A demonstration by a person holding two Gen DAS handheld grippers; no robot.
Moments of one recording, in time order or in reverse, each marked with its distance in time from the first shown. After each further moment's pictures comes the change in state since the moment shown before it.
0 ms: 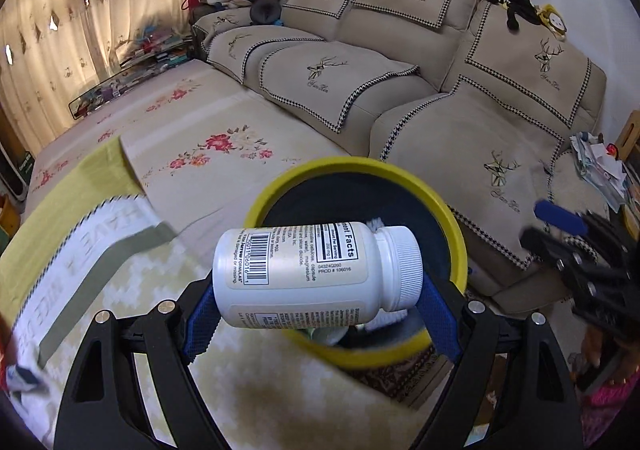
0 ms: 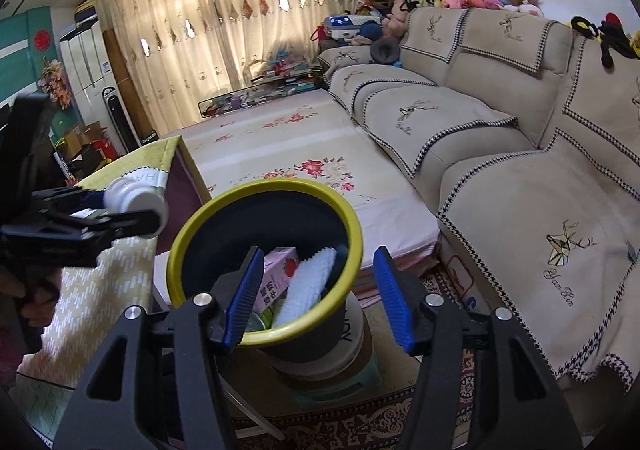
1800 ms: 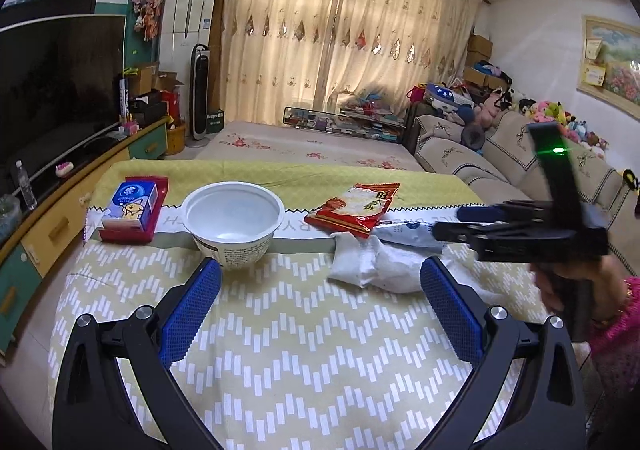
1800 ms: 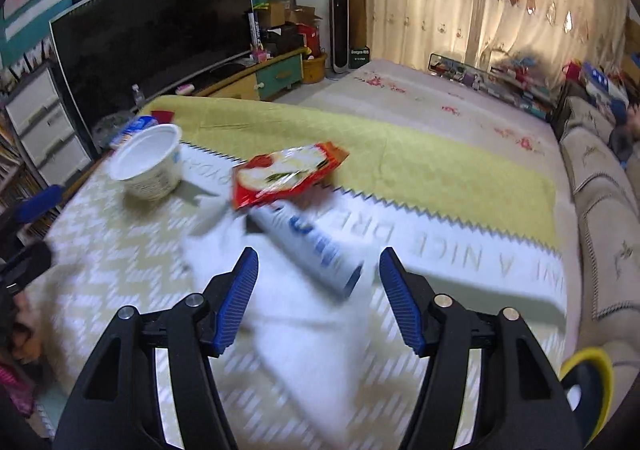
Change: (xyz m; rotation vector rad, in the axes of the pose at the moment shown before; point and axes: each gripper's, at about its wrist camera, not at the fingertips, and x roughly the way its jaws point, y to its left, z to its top) left arm -0.265 0.245 -0.277 -0.572 -0.397 0.482; right arm 0.100 0.432 0.023 -0.679 0.210 0.506
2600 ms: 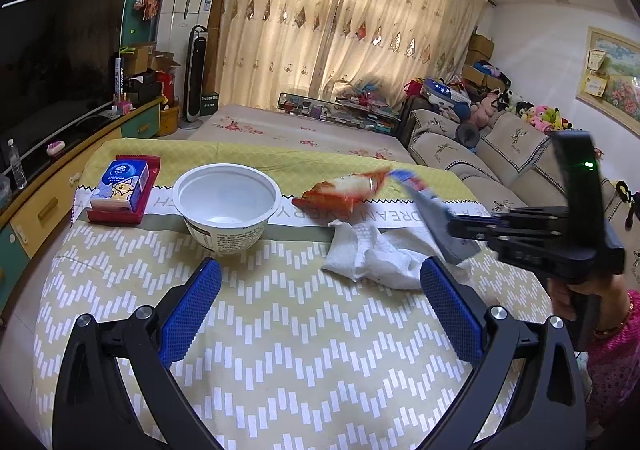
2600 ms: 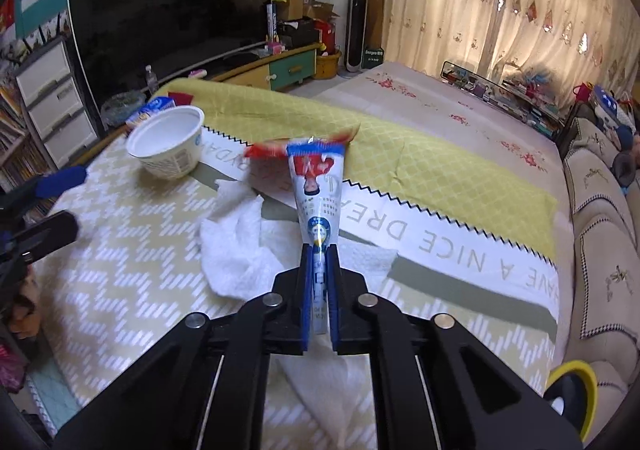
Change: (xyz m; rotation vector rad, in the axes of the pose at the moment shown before) left arm 0.008 0.006 -0.003 -0.050 0.046 -0.039; right arm -0.033 0.013 -0.021 -0.037 -0.009 0.017
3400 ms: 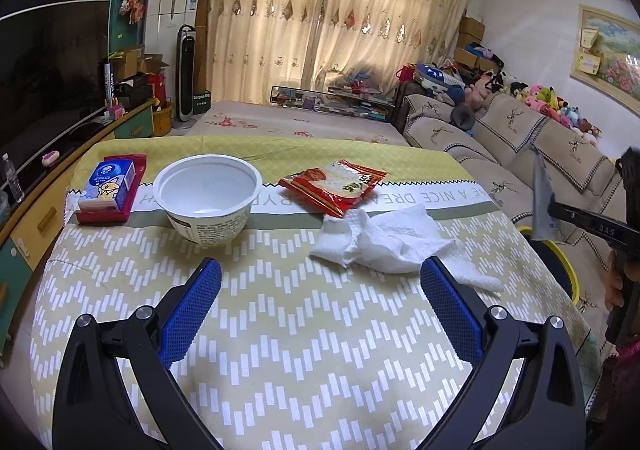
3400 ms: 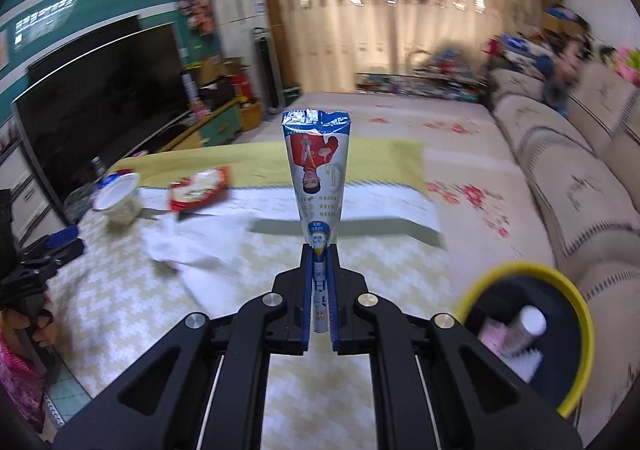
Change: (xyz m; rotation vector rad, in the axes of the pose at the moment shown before) left arm 0.009 -0.014 -0.007 0.066 0.034 -0.001; right arm -0.100 -0.103 -0.089 0.348 -0.151 -0.174
